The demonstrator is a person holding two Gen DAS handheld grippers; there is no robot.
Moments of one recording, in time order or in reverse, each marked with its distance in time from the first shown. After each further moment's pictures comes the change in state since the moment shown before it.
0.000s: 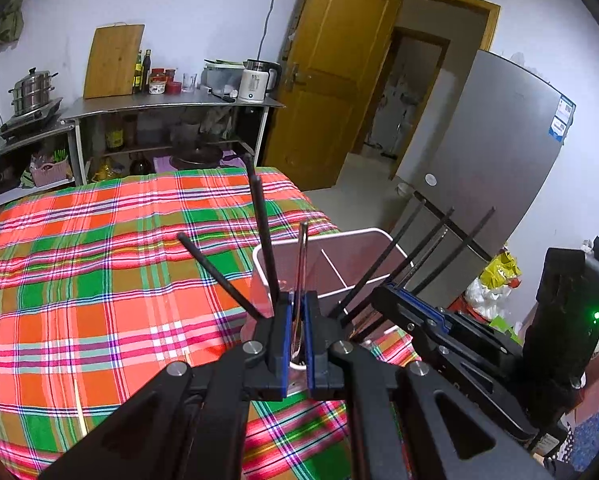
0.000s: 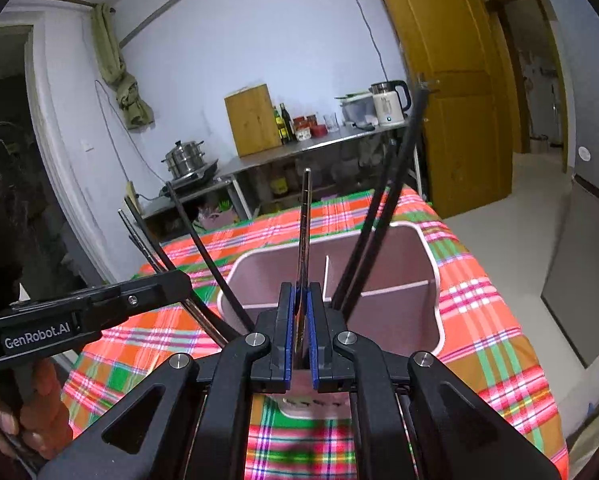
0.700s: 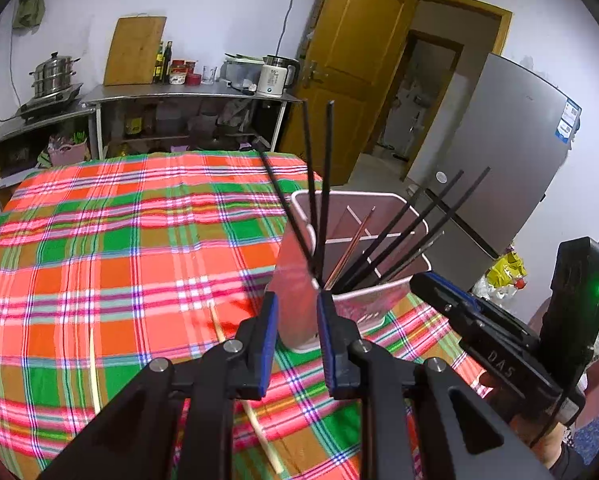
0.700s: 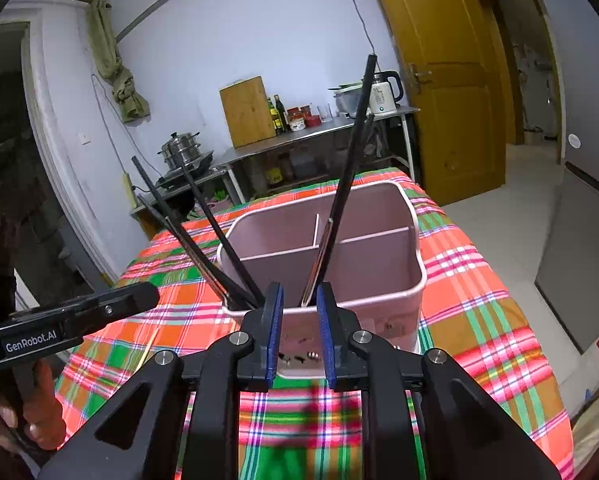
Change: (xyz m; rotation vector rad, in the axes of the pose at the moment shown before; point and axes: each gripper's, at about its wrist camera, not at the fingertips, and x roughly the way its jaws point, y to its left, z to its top) left arm -0.026 0.023 -0.046 -0.052 -0.003 0.033; right arm -0.023 -0.004 -0.029 0.013 0.021 -0.015
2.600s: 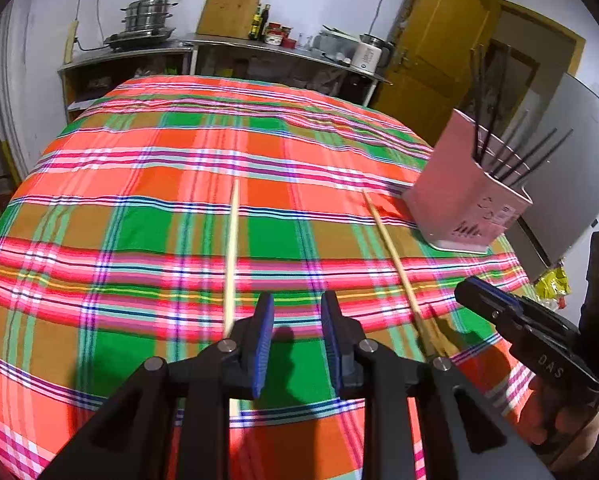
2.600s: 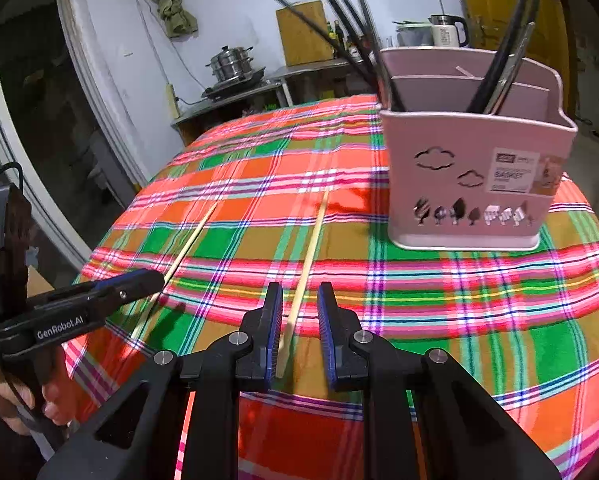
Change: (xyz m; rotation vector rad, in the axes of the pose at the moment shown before) left arm -0.029 0.111 -0.117 -0.191 0.064 0.202; right arm 0.041 0.083 -0.096 -0.134 0.266 0.119
